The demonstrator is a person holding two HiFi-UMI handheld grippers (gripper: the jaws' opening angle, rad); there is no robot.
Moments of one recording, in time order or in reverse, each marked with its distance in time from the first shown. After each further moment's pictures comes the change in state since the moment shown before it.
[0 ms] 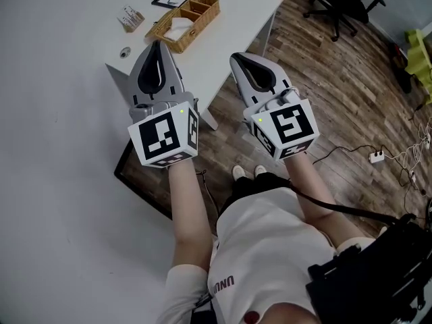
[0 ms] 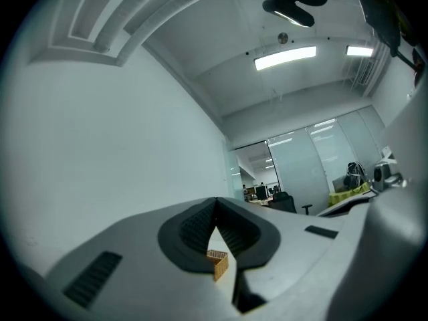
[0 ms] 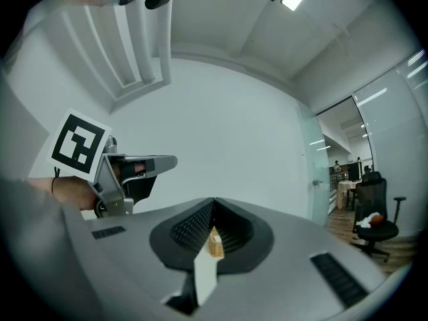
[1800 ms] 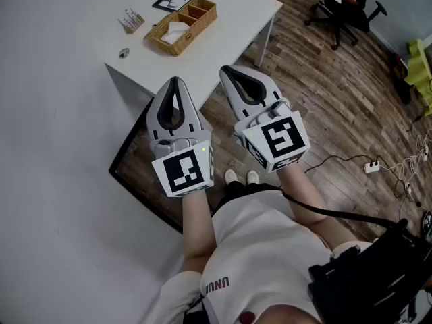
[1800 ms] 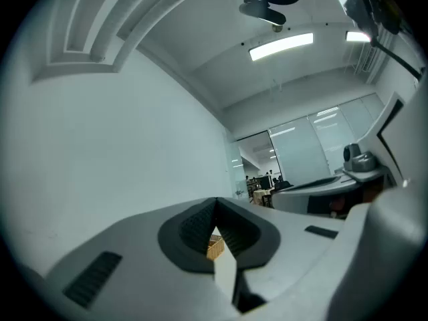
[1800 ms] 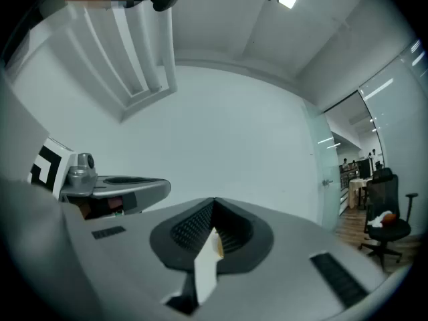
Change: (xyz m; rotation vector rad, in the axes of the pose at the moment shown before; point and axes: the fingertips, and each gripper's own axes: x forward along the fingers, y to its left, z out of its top) left arm -0.054 -0.059 -0.025 0.048 0.075 0.053; right arm -0.023 0.002 0.004 0.015 -0.026 0.090
